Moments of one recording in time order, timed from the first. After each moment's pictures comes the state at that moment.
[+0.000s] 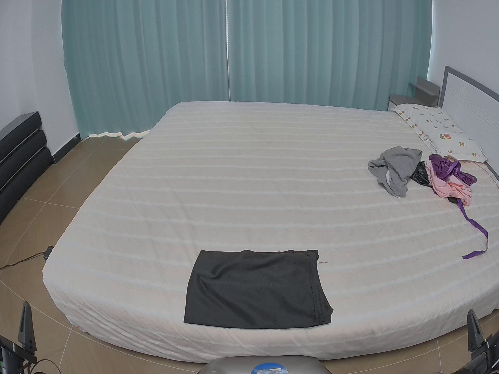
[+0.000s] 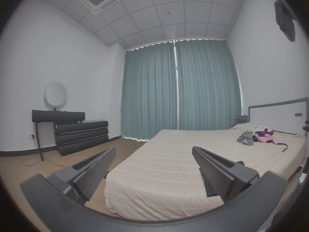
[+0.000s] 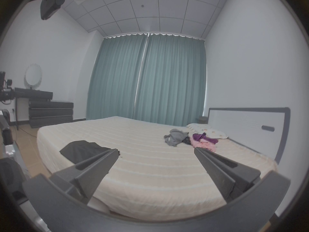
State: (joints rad) left arm 0.00 0.01 -0.09 -0.04 0.22 0.01; right arm 0.00 0.01 -0.03 -0.02 -0.02 -0.17
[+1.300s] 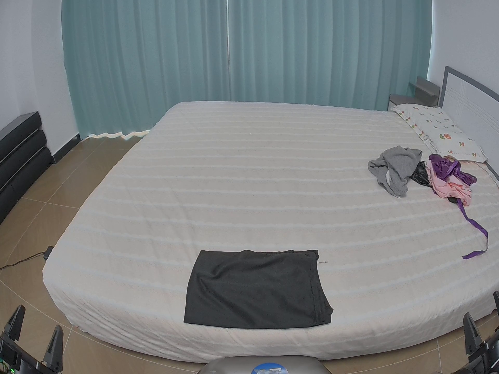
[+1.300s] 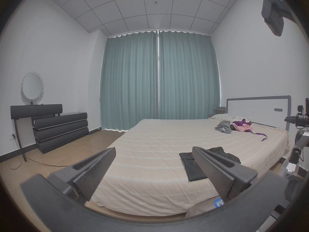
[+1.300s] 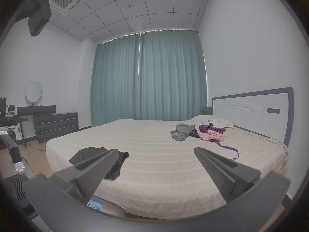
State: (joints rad) left arm 0.00 0.01 -0.02 0.00 0.00 0.00; right arm 0.00 0.01 -0.02 0.00 0.03 -0.02
